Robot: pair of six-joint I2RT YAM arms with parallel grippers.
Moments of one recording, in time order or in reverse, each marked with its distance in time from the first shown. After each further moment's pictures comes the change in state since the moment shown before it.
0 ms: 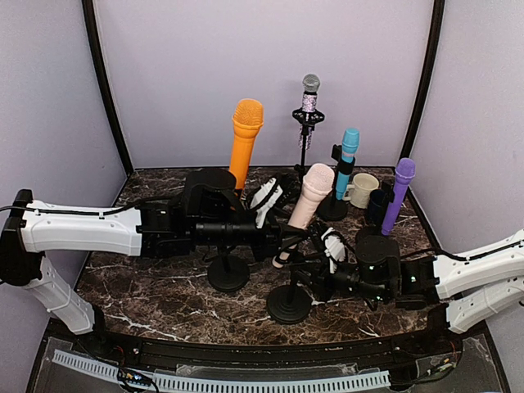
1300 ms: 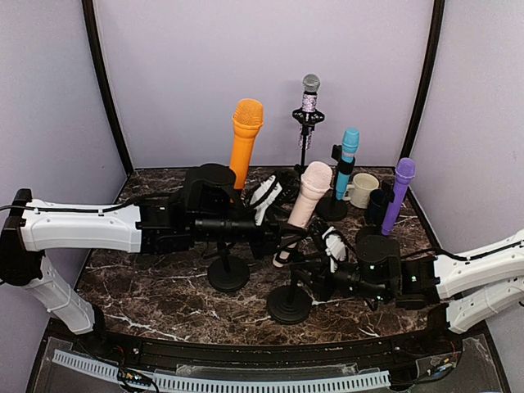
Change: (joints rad) left arm 0.027 0.000 0.019 -0.033 0.032 -0.001; right arm -0.003 -0.010 0.004 0.001 0.005 0.012
